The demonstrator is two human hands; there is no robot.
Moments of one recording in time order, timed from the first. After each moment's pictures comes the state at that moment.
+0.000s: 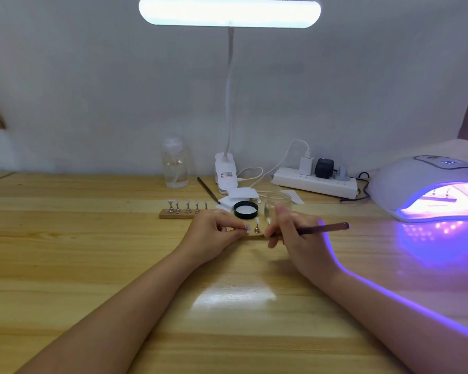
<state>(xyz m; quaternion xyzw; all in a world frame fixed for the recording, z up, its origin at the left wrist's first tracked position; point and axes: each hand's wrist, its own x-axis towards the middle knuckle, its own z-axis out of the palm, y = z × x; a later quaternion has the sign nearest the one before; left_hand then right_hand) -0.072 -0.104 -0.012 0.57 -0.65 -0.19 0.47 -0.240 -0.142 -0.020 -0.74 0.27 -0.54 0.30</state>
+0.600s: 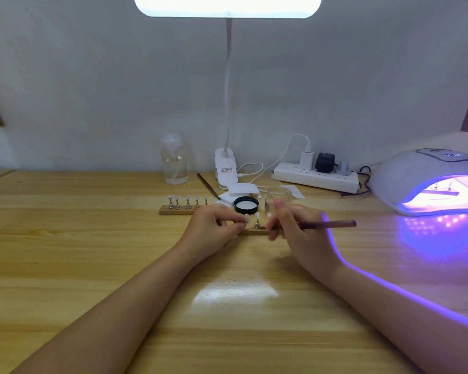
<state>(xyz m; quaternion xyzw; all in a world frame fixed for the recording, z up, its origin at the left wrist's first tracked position) -0.073 -0.103 -0.013 0.57 -0.64 -0.19 0.48 -0.240 -0.142 -0.018 -0.75 0.24 -0.55 0.29</state>
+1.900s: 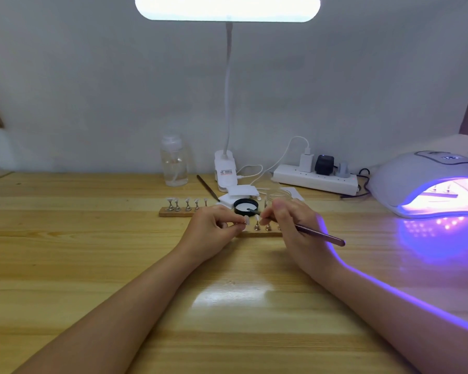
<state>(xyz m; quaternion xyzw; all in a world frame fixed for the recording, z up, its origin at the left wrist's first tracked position) -0.075 -0.101 -0.011 0.57 -0.64 -0.17 0.49 -0.240 -0.142 -0.014 -0.77 0.26 -0.52 0.25</state>
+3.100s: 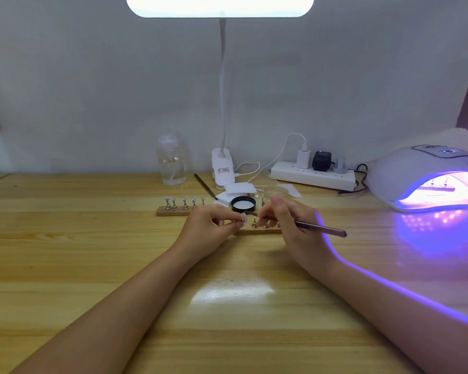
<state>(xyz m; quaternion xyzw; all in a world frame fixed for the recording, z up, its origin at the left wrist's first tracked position) -0.076 -0.100 -0.011 0.56 -0.64 -0.17 0.50 -0.239 -0.141 -0.014 -0.75 0.26 -0.52 0.31</state>
